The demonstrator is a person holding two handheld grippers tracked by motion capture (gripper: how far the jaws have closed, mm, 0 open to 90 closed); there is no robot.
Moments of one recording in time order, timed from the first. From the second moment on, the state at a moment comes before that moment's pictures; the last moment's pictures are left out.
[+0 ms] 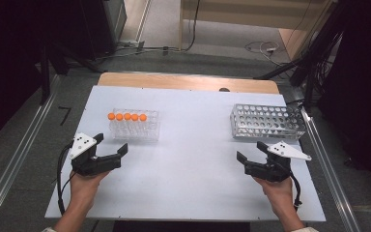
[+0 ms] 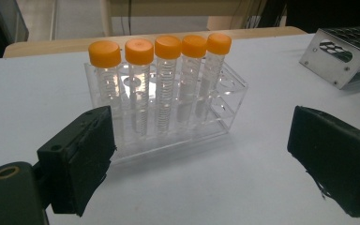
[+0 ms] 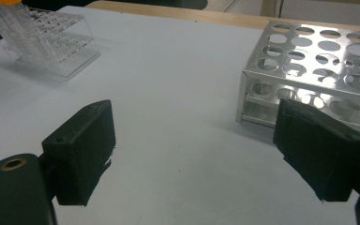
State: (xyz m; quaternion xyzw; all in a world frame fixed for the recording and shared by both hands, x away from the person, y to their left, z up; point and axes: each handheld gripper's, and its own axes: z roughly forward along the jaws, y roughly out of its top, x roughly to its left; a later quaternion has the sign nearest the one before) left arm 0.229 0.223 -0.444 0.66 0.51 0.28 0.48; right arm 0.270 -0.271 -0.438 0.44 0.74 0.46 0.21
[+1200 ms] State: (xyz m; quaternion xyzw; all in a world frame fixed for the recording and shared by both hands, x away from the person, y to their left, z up) left arm 0.219 0.241 -0.447 0.65 0.52 0.30 0.47; right arm 0.263 -0.307 -0.438 0.48 0.72 0.45 0.23
